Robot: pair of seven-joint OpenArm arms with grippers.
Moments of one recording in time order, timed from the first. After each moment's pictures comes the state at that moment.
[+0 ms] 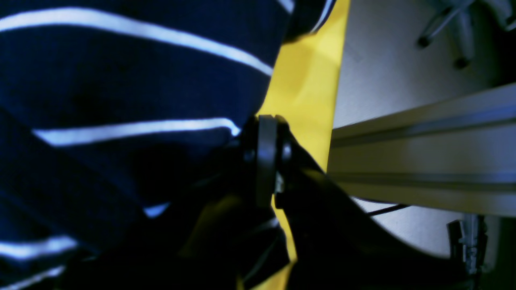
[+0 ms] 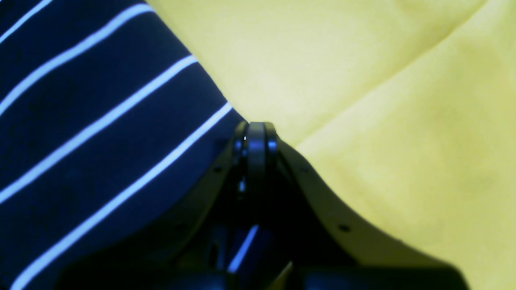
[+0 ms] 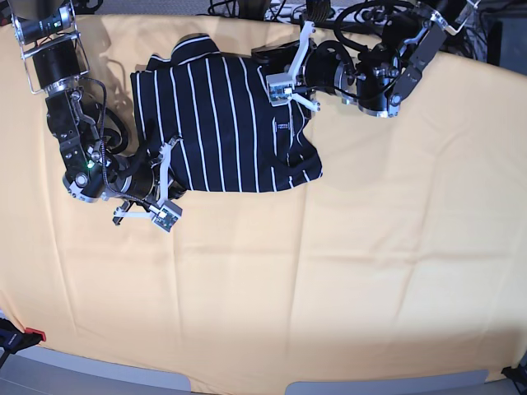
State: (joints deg) left arm 4.9 -26.9 32.6 102.7 -47.2 -44.2 57.2; right arm 11.0 26.3 -17.8 89.4 24.6 40.9 -55.7
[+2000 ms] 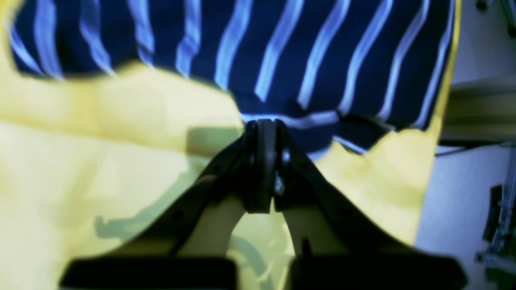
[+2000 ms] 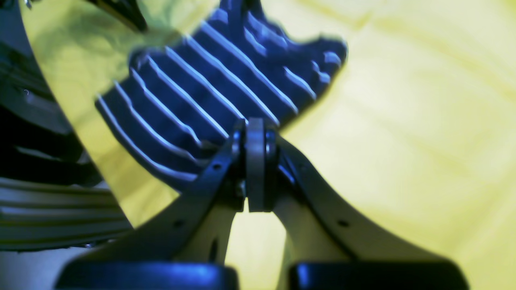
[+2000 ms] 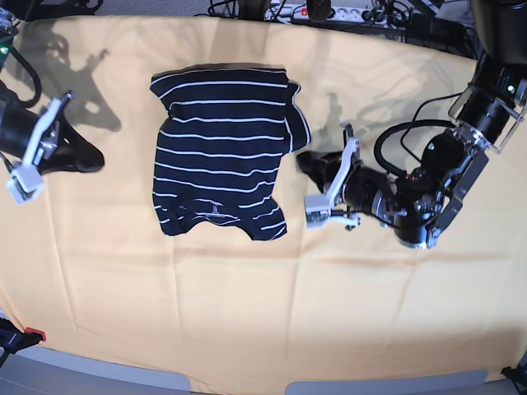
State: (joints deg) left arm -31.1 -36.1 43.6 92.2 -70.7 -43.7 70.9; right arm -11.9 32.2 34.5 114.0 79.1 41.0 -83.7
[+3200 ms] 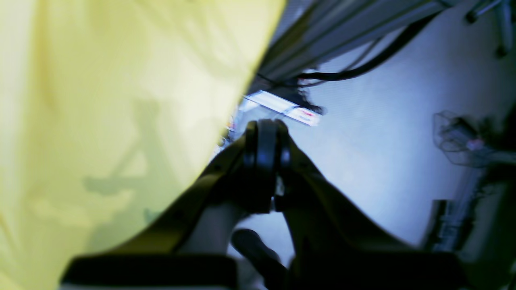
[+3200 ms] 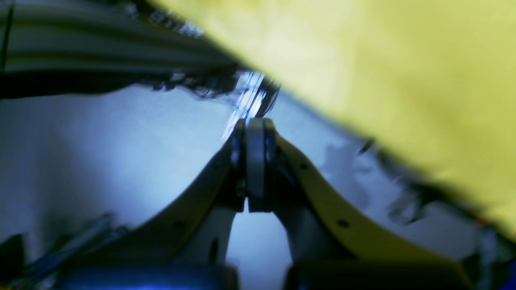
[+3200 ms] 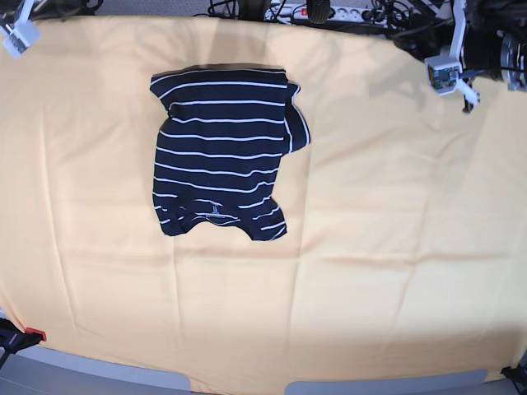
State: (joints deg) left arm 44.1 -54.9 -30.8 134.4 -89.2 -41.7 80.1; right arm -66.3 27.0 56.1 131.5 79.2 40.9 -82.9
